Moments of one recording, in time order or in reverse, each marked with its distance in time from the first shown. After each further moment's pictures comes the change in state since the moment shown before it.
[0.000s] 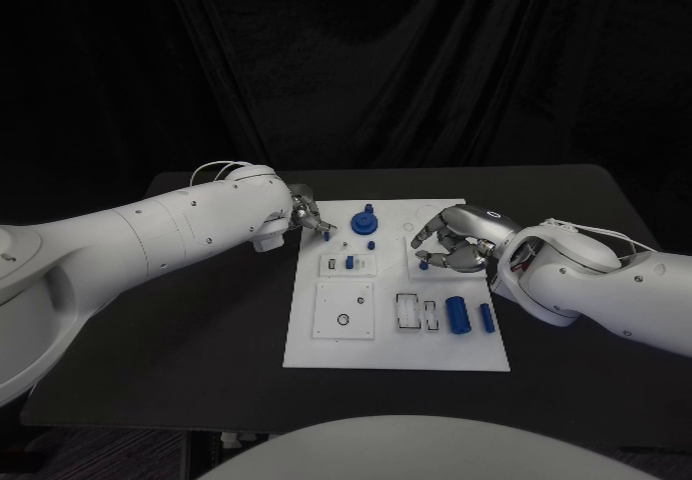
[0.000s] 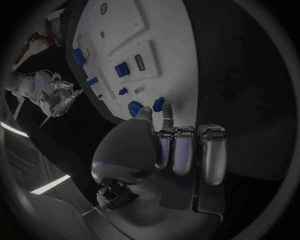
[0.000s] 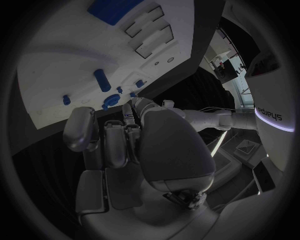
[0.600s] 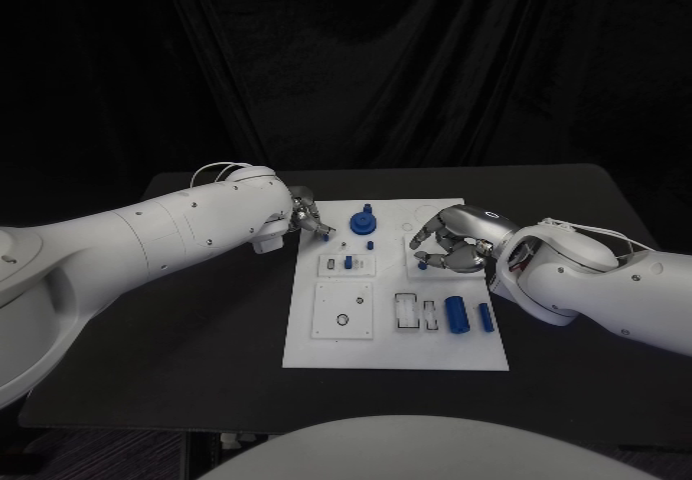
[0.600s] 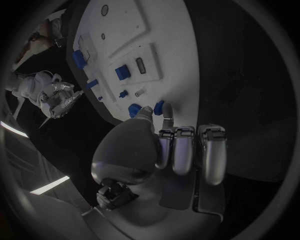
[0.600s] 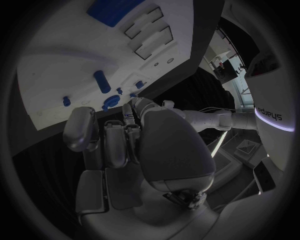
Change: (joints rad) left arm -0.003 0.005 0.000 -0.002 0.000 0.017 -0.004; left_hand 0.007 -0.003 0.006 0.000 0.013 0.000 0.000 0.000 0.001 0.000 0.000 0.000 -0.001 0.000 0.000 -0.004 0.000 0.000 0.000 0.000 0.000 0.000; right arm 0.000 0.001 0.000 0.000 0.002 0.009 -0.001; right_hand 0.000 0.000 0.003 -0.003 0.000 0.000 0.000 0.000 0.000 0.000 0.000 0.000 0.000 0.000 0.000 0.000 0.000 0.000 0.000 0.000 0.000 0.000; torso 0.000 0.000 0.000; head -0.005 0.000
